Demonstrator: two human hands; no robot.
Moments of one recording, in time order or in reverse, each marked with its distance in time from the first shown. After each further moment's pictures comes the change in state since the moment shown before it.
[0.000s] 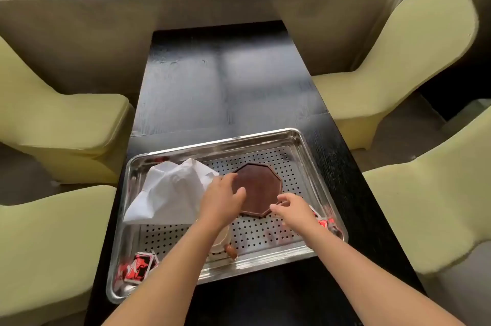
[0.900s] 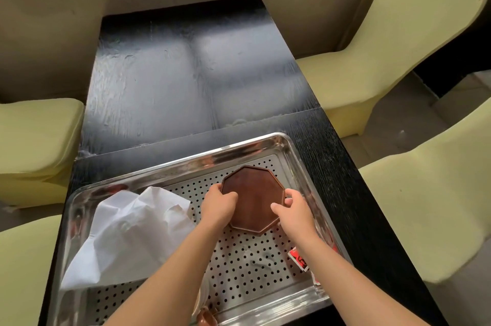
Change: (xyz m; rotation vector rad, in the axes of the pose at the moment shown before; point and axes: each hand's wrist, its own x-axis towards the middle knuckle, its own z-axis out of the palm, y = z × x) left_hand 0.124 0.011 0.081 -0.485 -0.138 -0.455; right_hand 0.101 0.018 -0.021 0.137 0.261 0.137
